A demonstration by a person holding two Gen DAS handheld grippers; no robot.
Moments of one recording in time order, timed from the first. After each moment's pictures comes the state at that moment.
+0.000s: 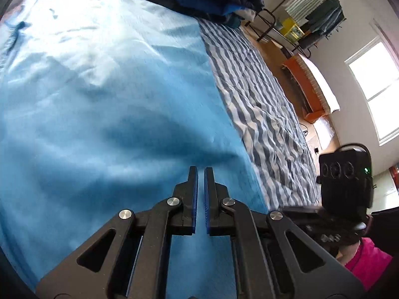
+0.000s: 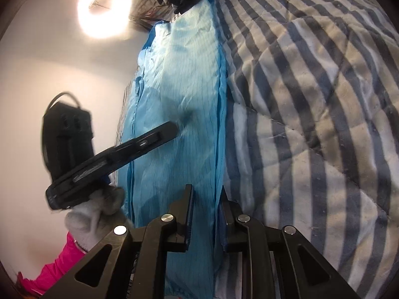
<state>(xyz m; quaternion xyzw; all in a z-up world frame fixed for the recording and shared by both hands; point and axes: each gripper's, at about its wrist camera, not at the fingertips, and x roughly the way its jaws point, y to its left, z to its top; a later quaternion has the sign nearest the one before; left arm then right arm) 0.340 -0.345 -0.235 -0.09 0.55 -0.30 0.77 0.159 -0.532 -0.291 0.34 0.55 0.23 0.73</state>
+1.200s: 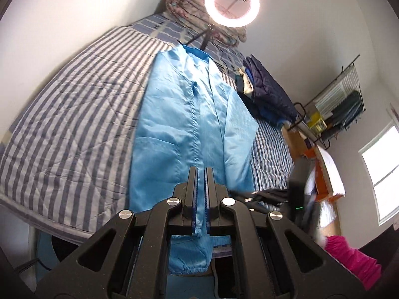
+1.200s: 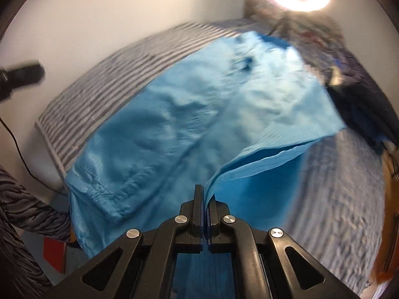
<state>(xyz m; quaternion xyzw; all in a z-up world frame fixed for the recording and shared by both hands) 0.200 -0.014 -0.120 -0.25 0.42 -0.14 0.86 0.158 -0.216 -0.208 -0.17 0.50 0.25 0.81</state>
